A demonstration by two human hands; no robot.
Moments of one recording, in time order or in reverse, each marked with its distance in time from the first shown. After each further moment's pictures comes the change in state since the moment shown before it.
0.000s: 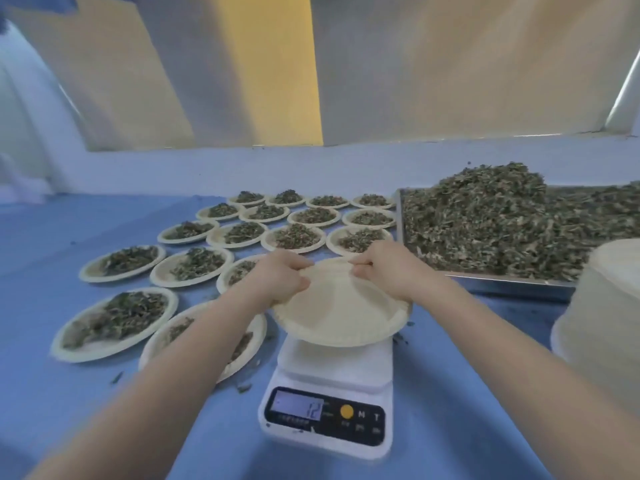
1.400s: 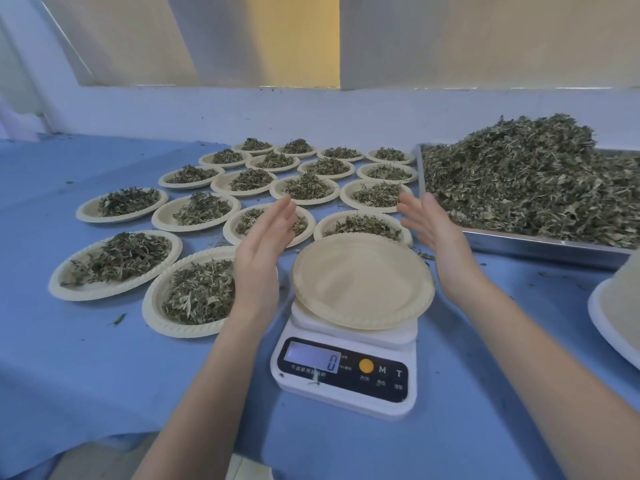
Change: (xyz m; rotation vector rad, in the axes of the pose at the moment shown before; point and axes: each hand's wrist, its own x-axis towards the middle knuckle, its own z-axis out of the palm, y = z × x) left_hand -0.036 -0.056 0.046 -0.950 0.422 0.384; right_hand -0.026 0.025 0.045 0.995 0.376 0.098
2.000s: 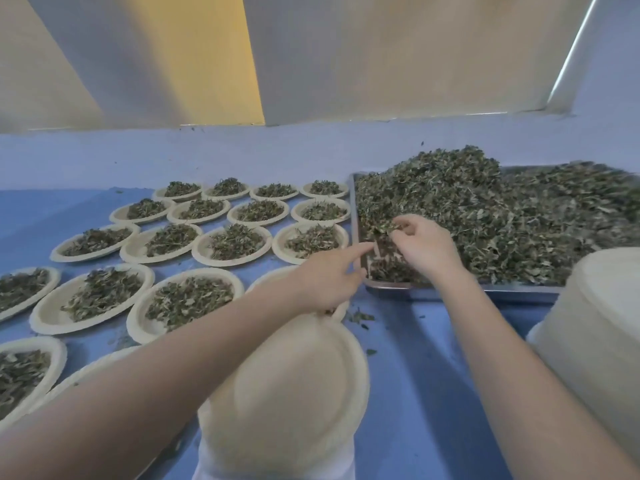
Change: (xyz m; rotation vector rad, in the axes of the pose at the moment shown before) left_hand 0.106 -0.021 0.147 1.050 -0.941 0.038; right_hand 0.109 0.006 -0.098 -0.729 0.304 0.132
